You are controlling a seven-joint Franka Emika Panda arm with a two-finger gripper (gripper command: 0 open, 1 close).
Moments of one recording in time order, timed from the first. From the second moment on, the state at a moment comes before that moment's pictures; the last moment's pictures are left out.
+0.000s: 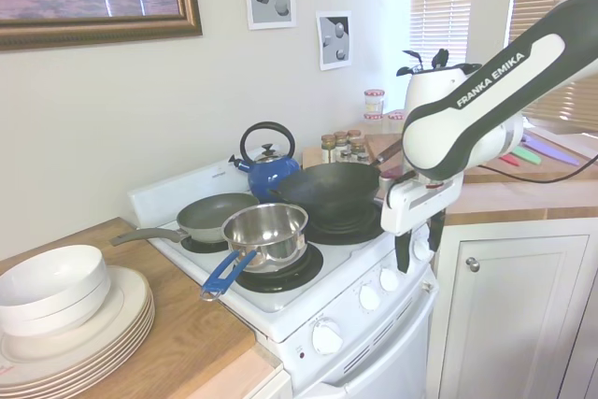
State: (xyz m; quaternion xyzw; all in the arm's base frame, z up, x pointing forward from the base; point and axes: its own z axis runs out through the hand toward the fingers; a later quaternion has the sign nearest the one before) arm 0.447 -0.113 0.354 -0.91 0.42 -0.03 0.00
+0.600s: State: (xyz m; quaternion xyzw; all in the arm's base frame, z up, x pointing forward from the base) arm 0.446 -0.151 0.334 -0.89 0.45 -0.04 -0.01
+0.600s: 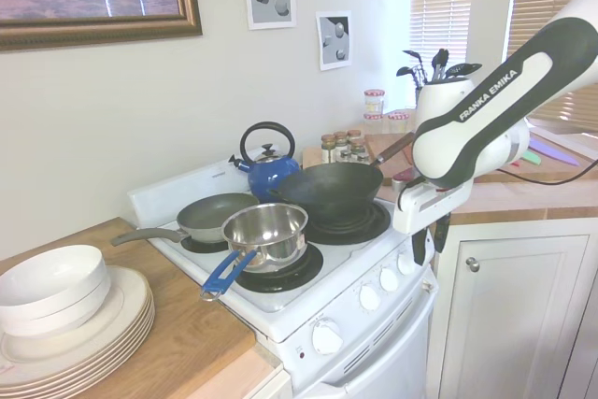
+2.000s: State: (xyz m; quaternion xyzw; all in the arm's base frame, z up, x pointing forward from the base) arm 0.461 -0.215 0.325 -0.86 0.50 -0.10 -0.04
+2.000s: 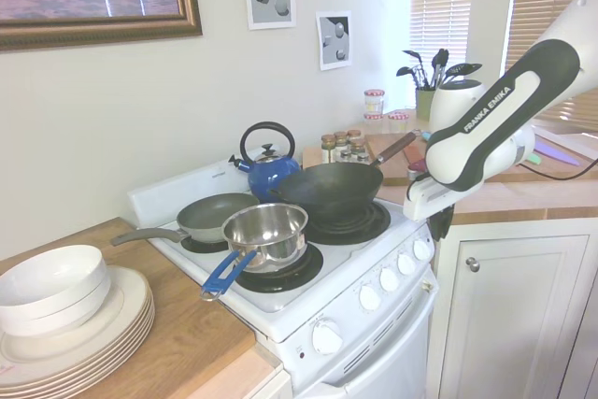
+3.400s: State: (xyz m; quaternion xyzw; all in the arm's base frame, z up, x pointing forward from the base) arm 0.483 -0.218 0.313 -0.86 0.50 -0.10 -0.04
